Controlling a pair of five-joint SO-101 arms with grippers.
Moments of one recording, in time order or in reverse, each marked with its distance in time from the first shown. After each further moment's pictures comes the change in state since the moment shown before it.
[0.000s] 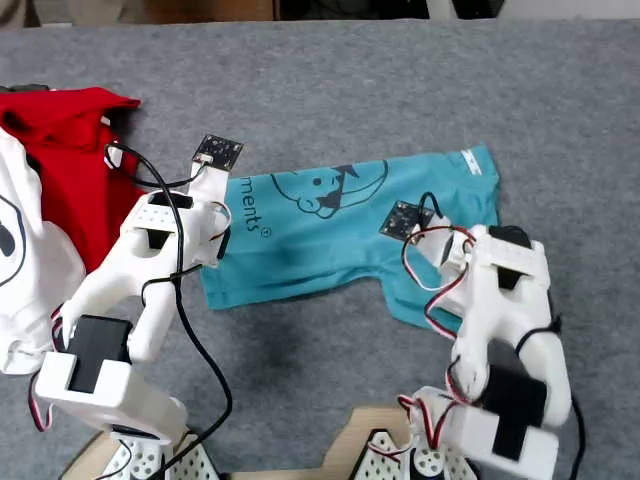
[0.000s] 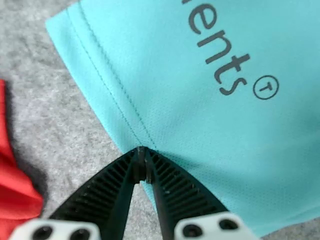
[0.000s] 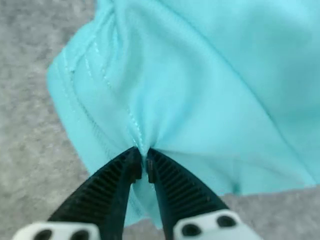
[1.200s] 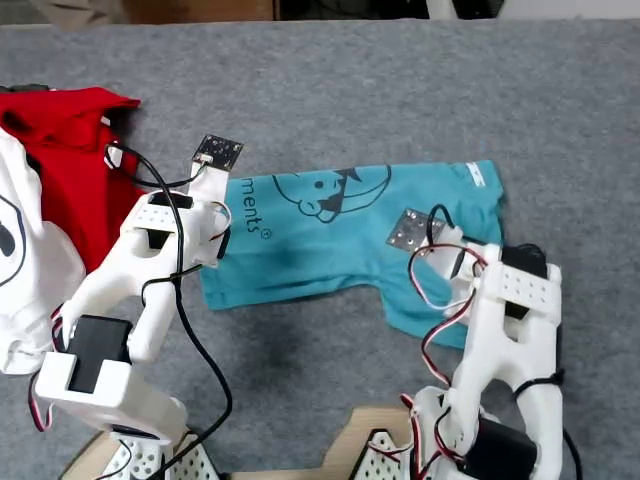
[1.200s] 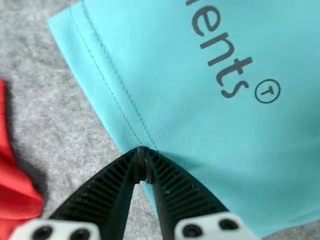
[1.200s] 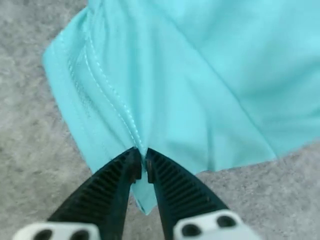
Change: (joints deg) left arm 0.0 0.0 0.0 0.0 0.0; right arm 3.1 -13.8 4.5 5.0 2.4
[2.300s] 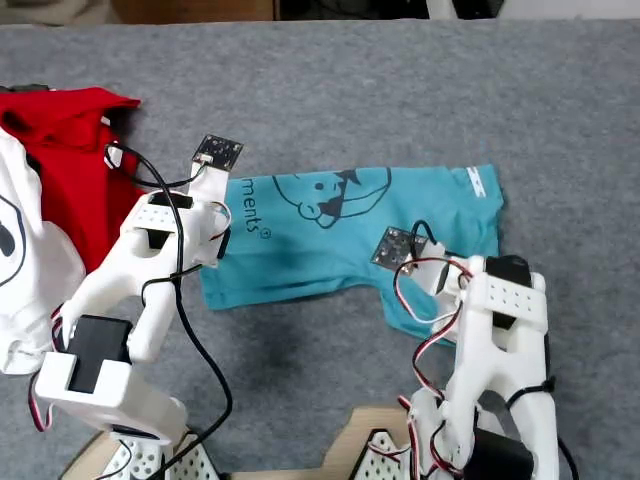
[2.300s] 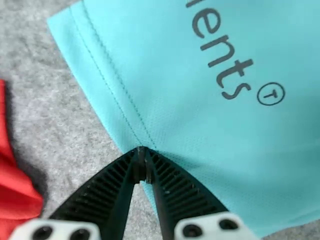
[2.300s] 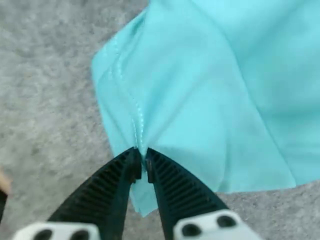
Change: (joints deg) left arm 0.0 0.0 0.0 0.0 0.0; right arm -3.1 -2.9 7.7 -1.8 0.0
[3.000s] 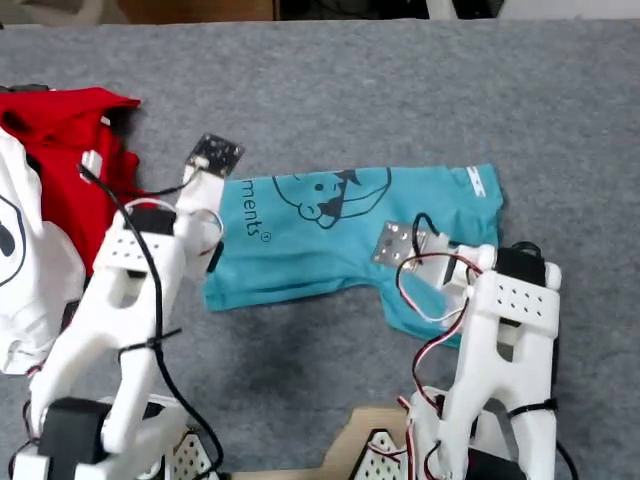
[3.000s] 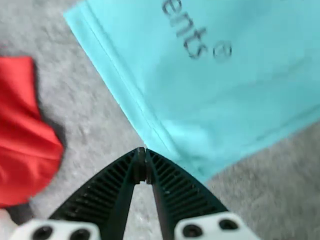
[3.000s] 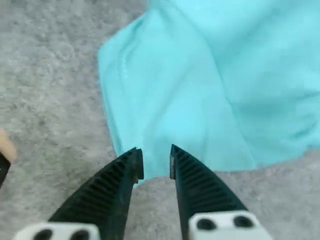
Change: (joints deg) left arm 1.1 -25.7 9.8 12.8 -4.5; right arm -0.4 -6.0 -7.0 12.6 7.2
